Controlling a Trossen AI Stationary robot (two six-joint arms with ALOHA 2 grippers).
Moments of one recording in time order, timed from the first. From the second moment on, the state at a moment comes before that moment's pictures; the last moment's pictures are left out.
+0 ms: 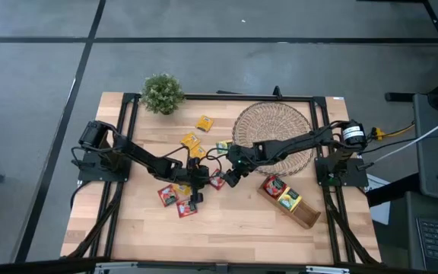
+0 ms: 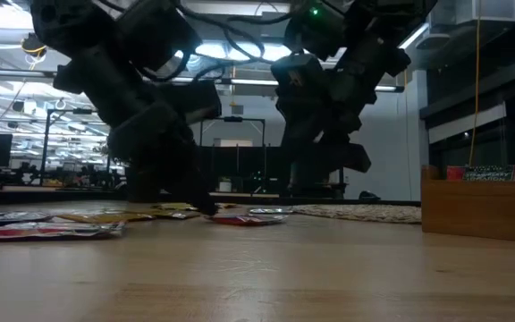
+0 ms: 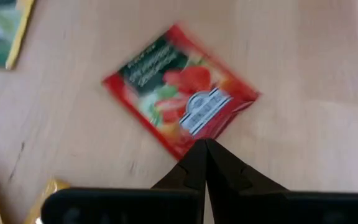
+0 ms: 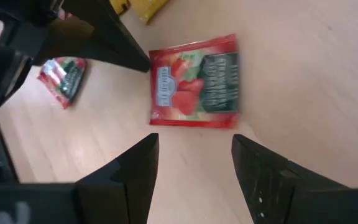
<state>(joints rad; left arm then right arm) -0.20 1.75 0.72 0.19 -0.20 -0.33 0.03 1.80 1.06 -0.21 -0.16 0.83</state>
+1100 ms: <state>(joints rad) -0.19 1.82 0.72 0.23 -0.18 -0.34 0.03 1.87 1.06 -0.14 -0.18 0.74</state>
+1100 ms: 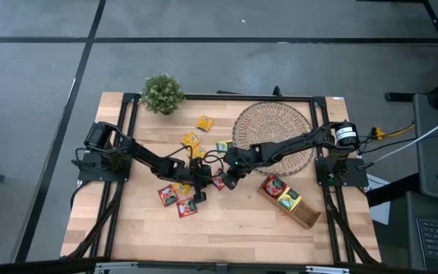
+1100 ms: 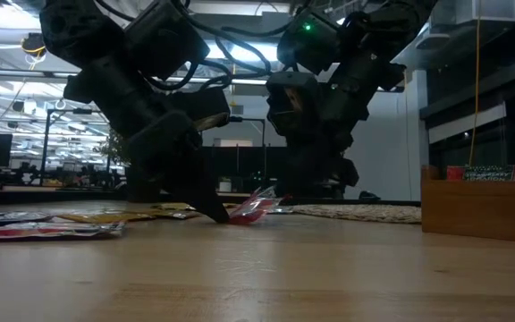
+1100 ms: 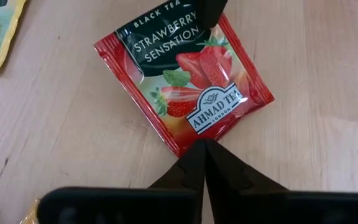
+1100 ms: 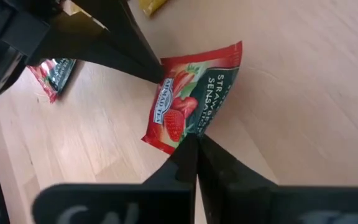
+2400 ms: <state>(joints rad) -0.19 1.44 0.59 0.12 -0.22 -0.22 0.41 1.81 1.63 -1.41 0.02 1.03</state>
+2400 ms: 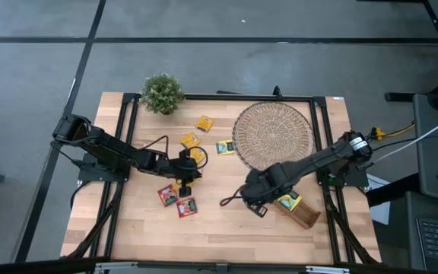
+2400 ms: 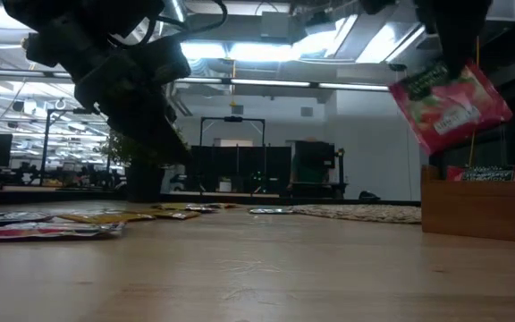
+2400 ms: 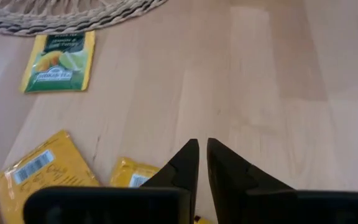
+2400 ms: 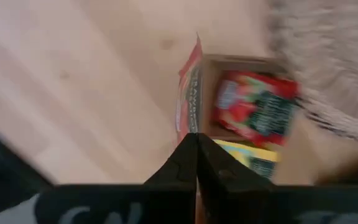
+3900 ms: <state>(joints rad) -0.19 1.44 0.59 0.15 -0.22 -0.22 0.45 1.59 1.15 -1.16 0.22 1.44</state>
